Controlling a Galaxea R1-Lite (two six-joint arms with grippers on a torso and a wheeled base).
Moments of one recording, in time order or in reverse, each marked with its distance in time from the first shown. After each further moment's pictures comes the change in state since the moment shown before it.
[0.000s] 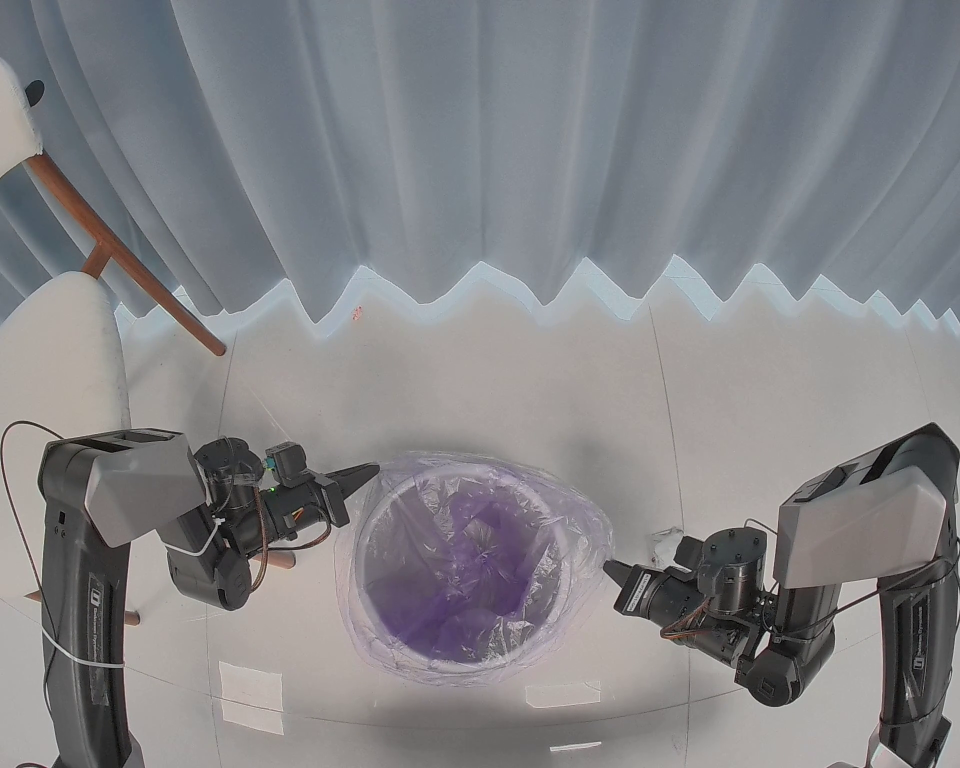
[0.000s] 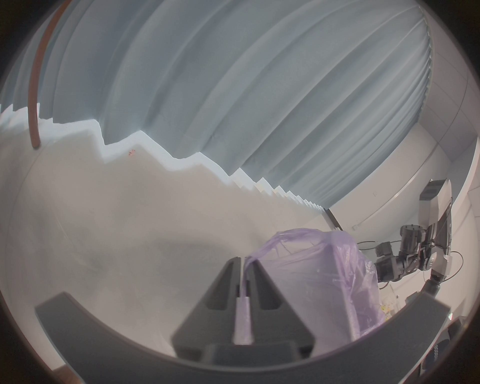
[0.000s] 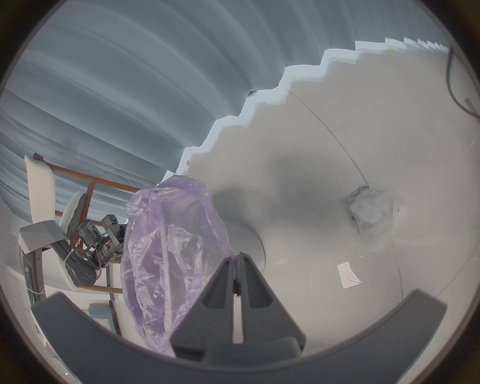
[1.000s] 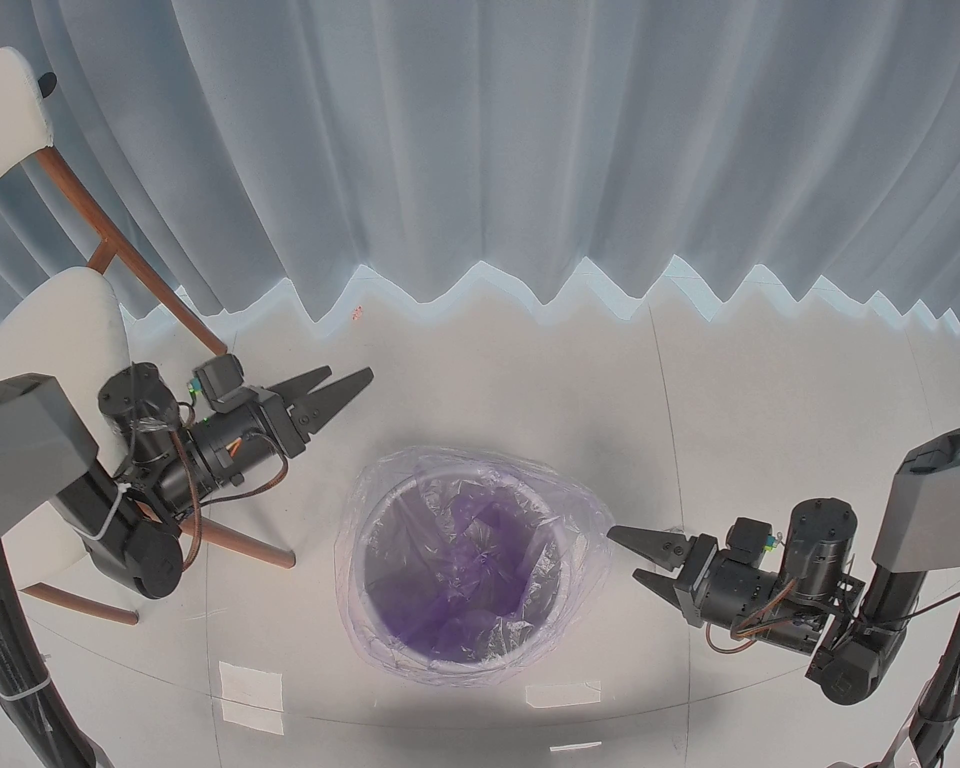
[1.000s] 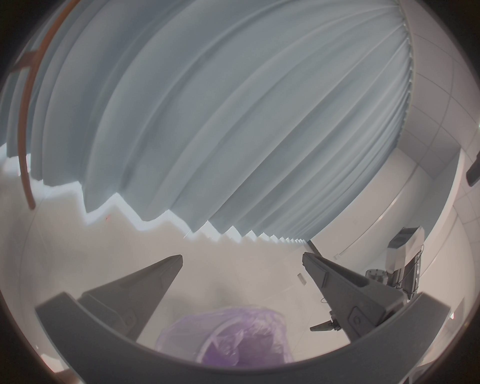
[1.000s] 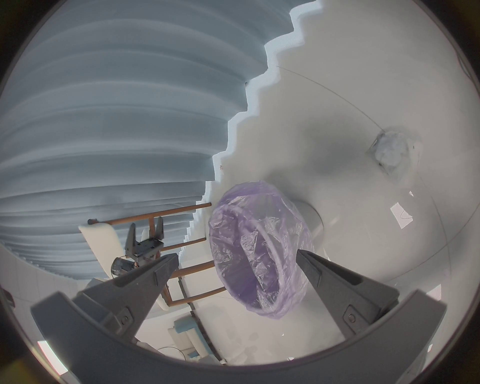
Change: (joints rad) left arm -0.050 -0.477 0.250 -0.047 0.043 -0.181; right arm -0.024 -0.305 0.188 0.000 0.274 0.407
